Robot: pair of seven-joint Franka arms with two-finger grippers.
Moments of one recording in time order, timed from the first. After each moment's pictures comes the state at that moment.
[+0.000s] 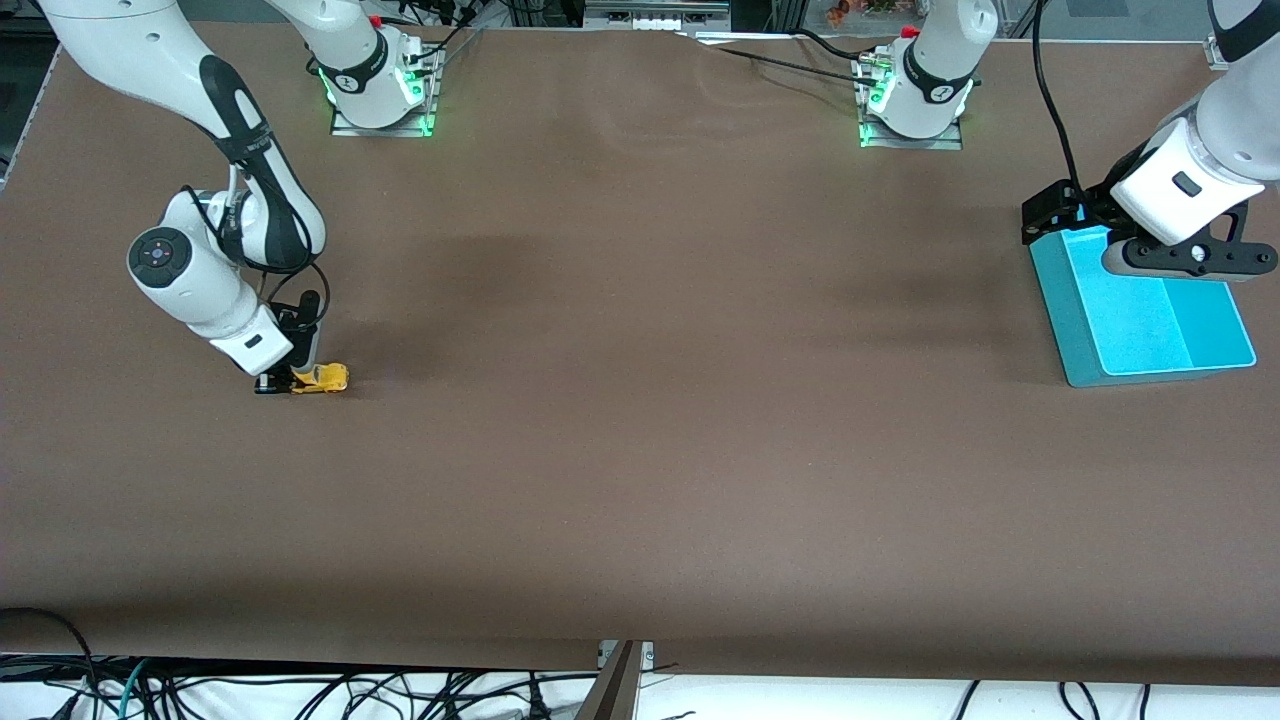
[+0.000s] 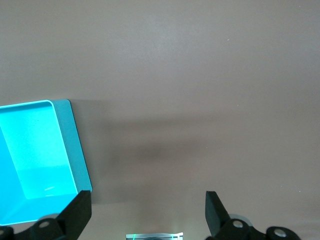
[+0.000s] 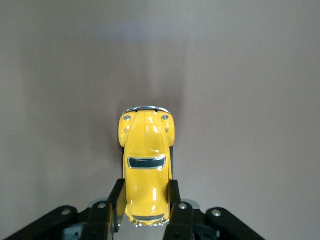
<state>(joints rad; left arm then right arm) -0.10 0.00 0.01 -1.64 -0.01 1.51 -0.05 0.03 0.39 -0.10 -2.23 -0.06 2.73 -1.61</state>
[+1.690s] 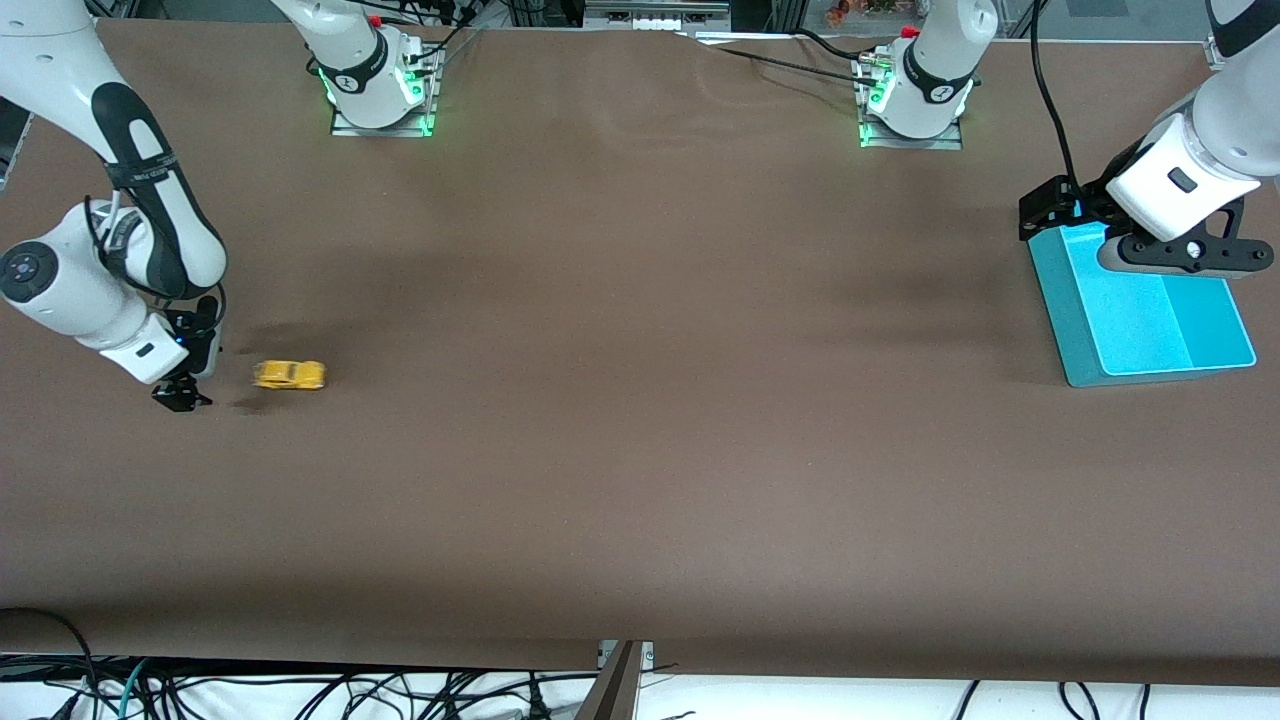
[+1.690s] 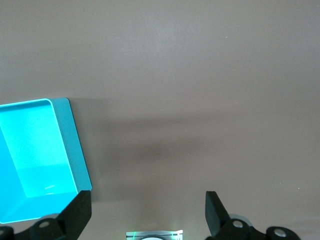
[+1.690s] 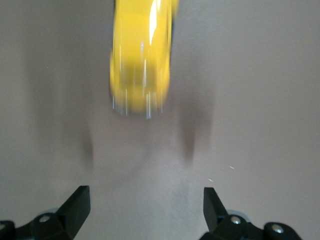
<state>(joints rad) -0.11 0.00 0.01 -1.64 -0.01 1.49 -0.05 -0.27 0.47 -0.02 -2.04 -0.06 2.59 -1.90</state>
